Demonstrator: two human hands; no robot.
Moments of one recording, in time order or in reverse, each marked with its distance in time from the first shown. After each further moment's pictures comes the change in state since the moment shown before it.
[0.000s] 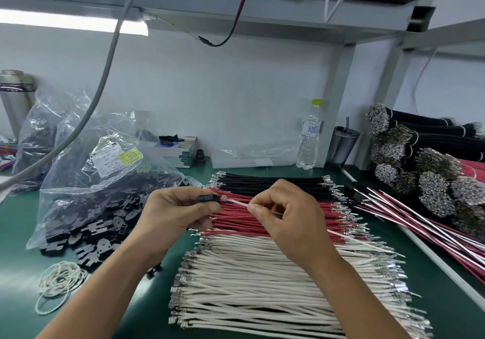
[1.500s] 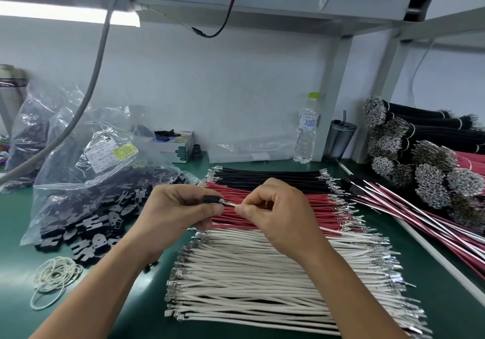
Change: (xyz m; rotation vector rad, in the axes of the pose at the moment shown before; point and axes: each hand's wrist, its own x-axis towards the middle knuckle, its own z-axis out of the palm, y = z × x) left_hand -0.009 0.006 0.010 0.072 -0.055 0.024; right_hand 0.003 -0.009 0.004 0.054 -0.097 0.150
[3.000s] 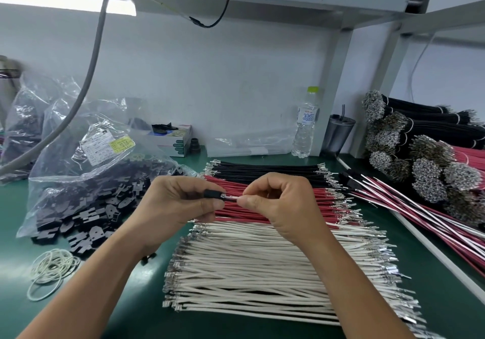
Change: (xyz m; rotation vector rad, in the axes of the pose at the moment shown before) left_hand -0.003 0.004 -0.001 0.003 -0.078 0.013; right_hand 0.000 0.002 -0.006 0.311 -0.003 0.041
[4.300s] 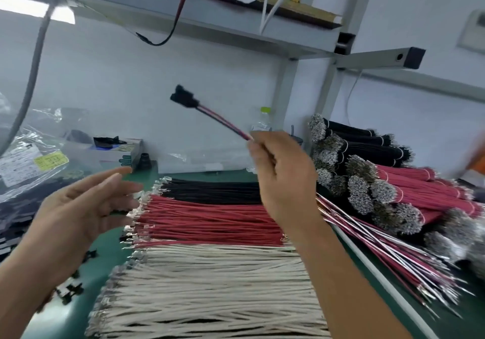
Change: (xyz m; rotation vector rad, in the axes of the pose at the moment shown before) left_hand 0.024 -0.026 -0.043 -0.286 0.139 0.023; right_hand 0.029 -0.035 -0.069 -0.556 0.441 -0.439
